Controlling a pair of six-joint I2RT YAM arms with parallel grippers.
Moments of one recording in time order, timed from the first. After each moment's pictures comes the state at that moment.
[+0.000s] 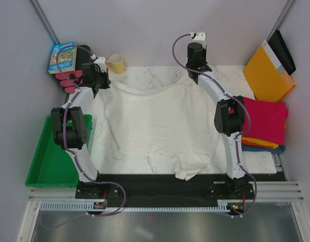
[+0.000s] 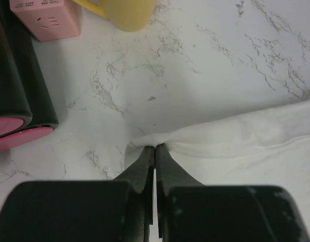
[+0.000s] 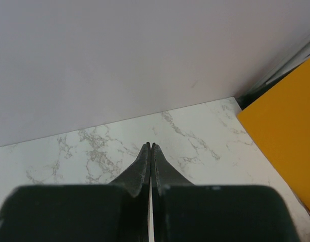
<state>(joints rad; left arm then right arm) 0.04 1.92 1.46 -0.07 0.24 0.08 0.32 2.34 2.15 -0.01 0.72 -0.08</state>
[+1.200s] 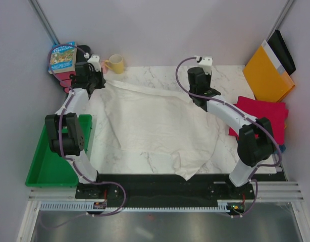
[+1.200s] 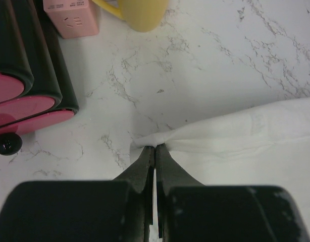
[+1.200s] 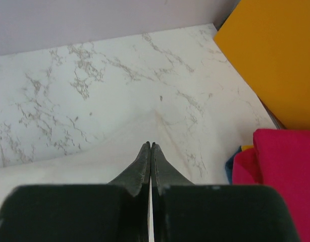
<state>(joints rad) 0.07 1.81 1.42 -0.11 0.24 0.08 0.45 1.74 1.39 -0.03 0.85 0.14</state>
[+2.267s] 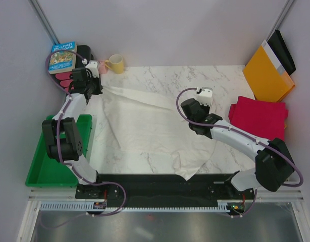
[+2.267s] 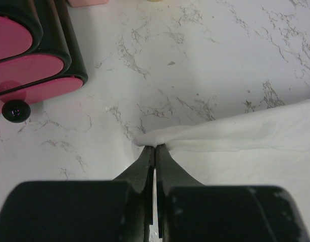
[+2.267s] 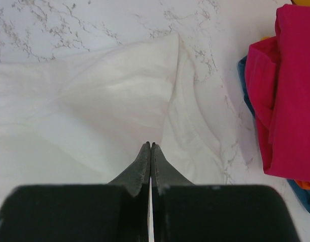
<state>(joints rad) 0.10 1.73 1.31 -0.14 0.22 0.12 0.66 1.42 0.97 -0.31 0.88 0.55</state>
